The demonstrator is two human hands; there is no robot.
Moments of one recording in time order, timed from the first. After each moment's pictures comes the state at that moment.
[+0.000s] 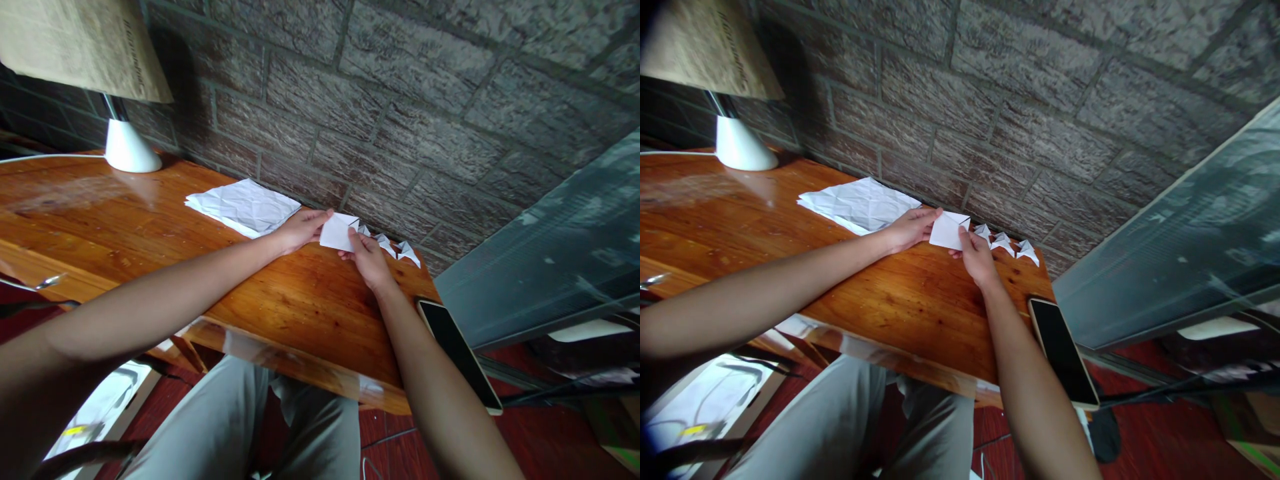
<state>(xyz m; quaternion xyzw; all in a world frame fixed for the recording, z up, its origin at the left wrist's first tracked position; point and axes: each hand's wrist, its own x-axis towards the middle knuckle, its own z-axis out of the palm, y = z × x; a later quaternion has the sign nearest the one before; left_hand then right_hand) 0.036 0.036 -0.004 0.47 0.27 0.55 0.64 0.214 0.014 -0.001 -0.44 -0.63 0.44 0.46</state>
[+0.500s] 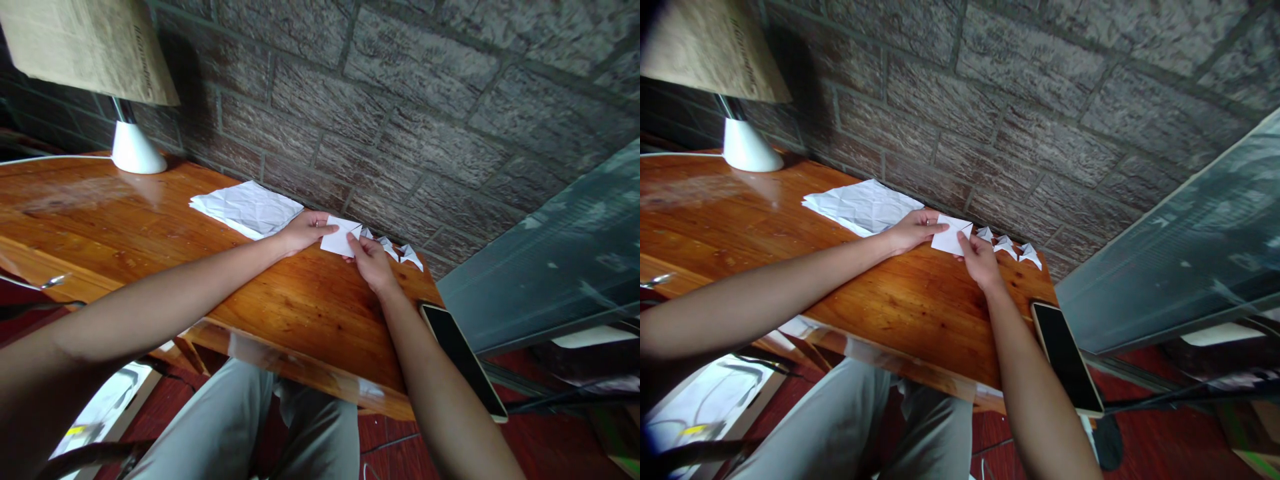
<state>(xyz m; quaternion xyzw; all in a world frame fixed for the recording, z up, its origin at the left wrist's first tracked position) 0.033 0.033 -0.001 0.52 0.23 0.53 0.63 0.215 0.011 0.003 -0.45 -0.68 0.37 0.44</state>
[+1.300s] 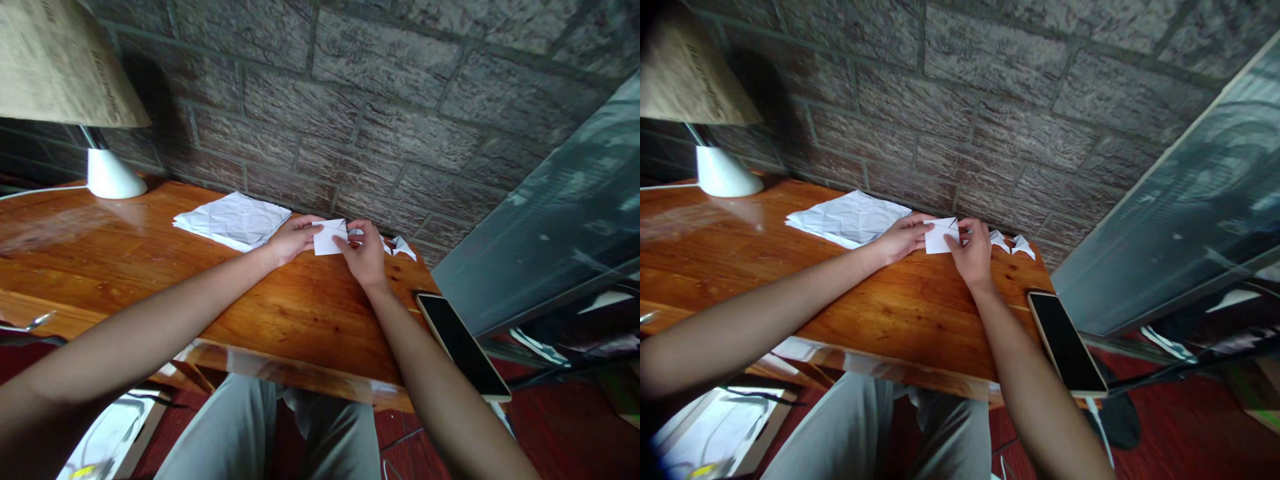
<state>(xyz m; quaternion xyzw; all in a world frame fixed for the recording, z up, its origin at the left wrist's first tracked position) 0.037 0.032 -0.001 0.42 0.30 0.55 0.66 0.215 0.010 0.004 -0.48 -0.69 0.10 0.54</state>
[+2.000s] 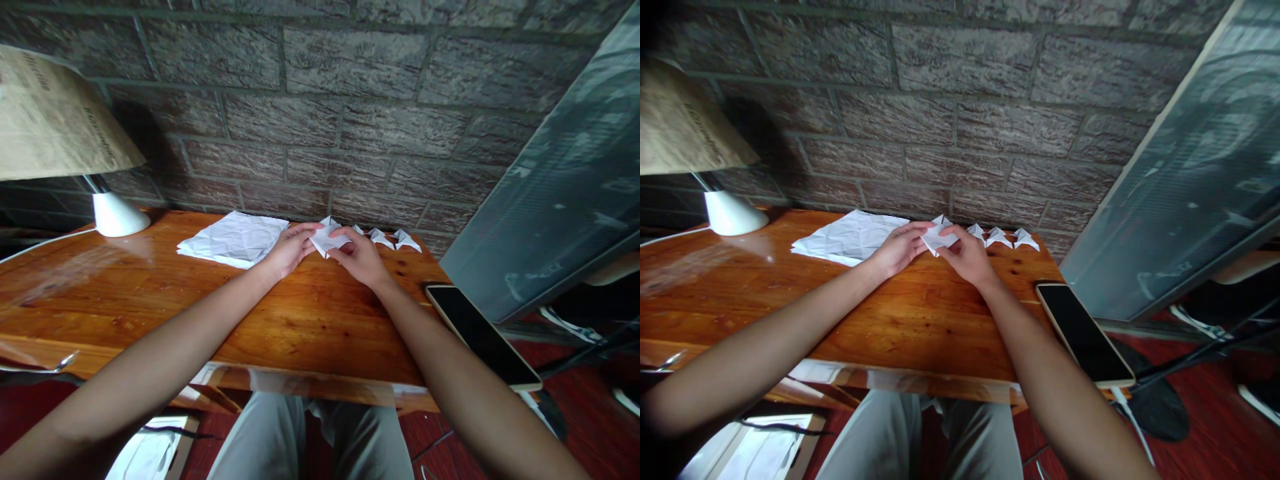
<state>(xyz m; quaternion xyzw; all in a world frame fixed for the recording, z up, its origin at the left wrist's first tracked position) 0.040 0.026 0.010 0.41 0.31 0.57 0.65 0.217 0.013 0.000 -0.40 -0.74 0.24 0.48</state>
